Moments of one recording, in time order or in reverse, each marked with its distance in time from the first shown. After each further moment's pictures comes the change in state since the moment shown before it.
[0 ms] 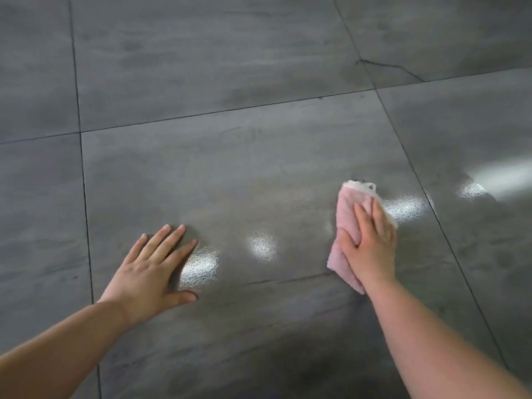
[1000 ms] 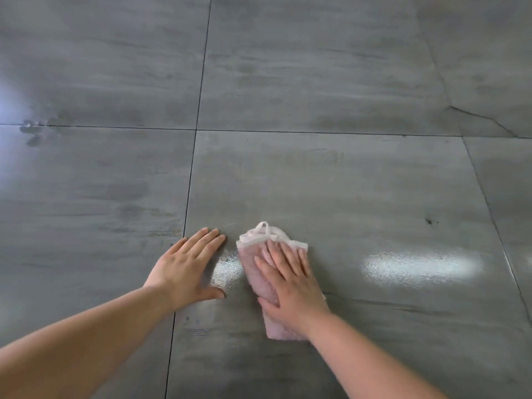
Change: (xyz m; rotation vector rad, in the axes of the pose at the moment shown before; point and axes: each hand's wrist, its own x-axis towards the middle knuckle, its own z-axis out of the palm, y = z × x) left_hand -0.057 -0.033 -0.004 -0.078 0.079 -0.171; right_hand -0.080 -0.166 0.048 -0.182 -0.291 -0.812
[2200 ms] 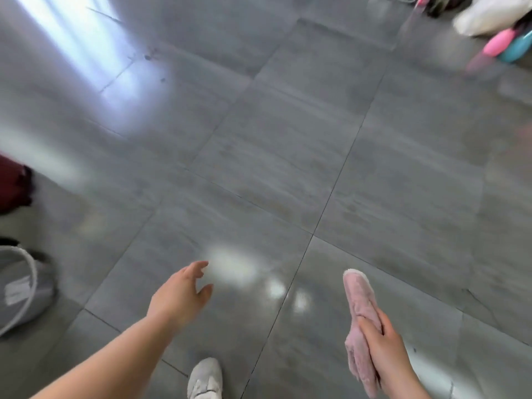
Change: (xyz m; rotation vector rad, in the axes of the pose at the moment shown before) left_hand -0.312 -0.123 -0.360 -0.832 0.081 -0.879; right_hand -0.020 -0.203 -0.477 1.071 -0.120 0.648
